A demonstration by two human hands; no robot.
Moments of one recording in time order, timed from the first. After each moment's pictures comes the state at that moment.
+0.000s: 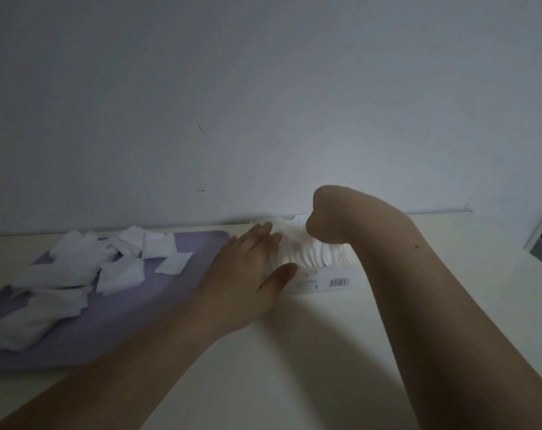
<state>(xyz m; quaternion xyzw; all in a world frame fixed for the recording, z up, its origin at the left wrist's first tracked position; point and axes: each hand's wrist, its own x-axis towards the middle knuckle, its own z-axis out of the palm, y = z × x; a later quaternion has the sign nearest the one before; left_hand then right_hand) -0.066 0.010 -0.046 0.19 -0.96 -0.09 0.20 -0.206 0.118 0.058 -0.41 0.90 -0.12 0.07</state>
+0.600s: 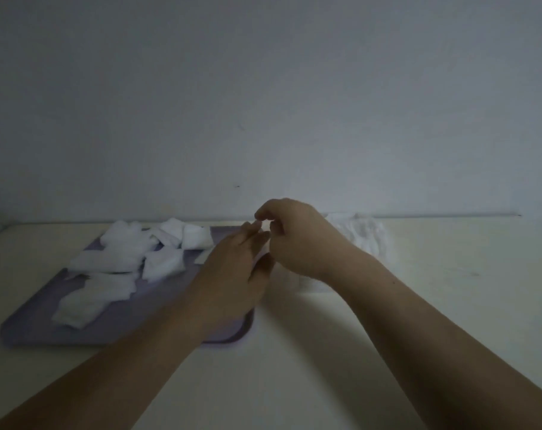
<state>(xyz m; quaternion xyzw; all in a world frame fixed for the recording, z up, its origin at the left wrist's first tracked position) -0.023 -0.034 -0.052 0.21 -0.94 -0.17 0.22 -0.139 0.076 0.021 -0.57 0.75 -0.31 0.07</state>
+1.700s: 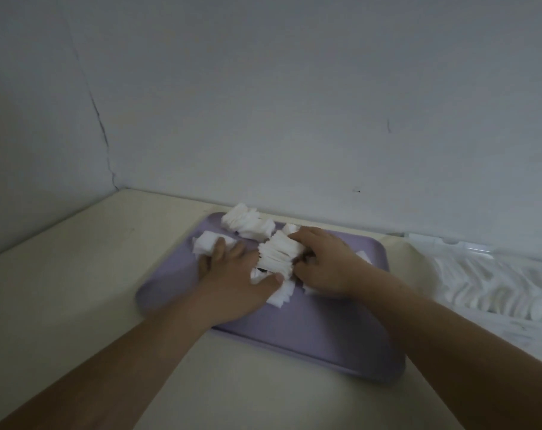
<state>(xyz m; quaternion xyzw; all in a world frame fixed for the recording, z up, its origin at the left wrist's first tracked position) 0.130 -0.151 -0.072 0.45 -0.88 -0.14 0.09 -0.060 -0.079 -0.041 -0.63 0.75 -0.17 0.12</state>
